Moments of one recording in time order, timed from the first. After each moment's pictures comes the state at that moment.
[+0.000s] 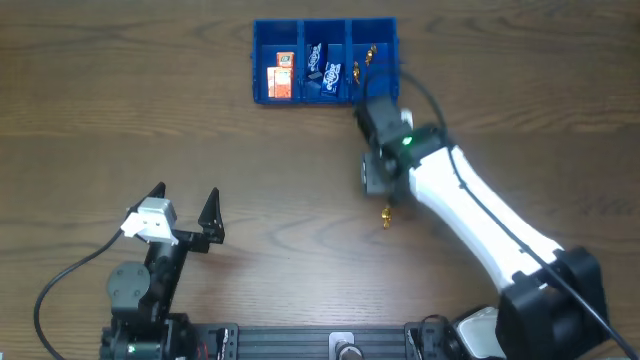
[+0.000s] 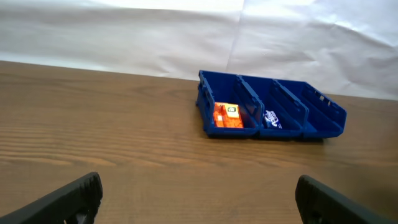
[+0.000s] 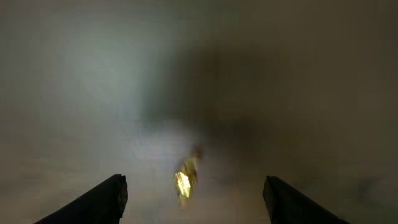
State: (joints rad) left arm -0.03 0.01 0.03 -0.11 0.18 -0.17; right arm 0.50 1.56 1.09 -0.94 0.16 0.46
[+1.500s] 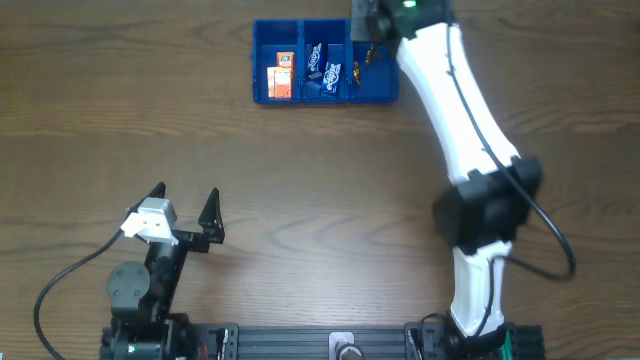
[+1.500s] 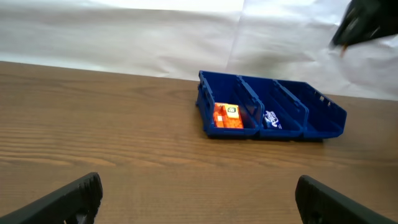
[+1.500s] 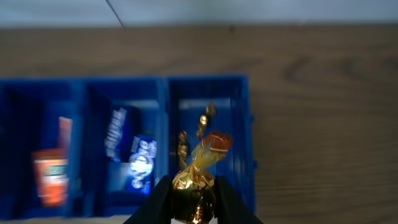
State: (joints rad) left arm -0.03 0.01 0.03 -0.11 0.18 -0.17; right arm 0.35 2.18 2.21 -0.98 0.23 0.30
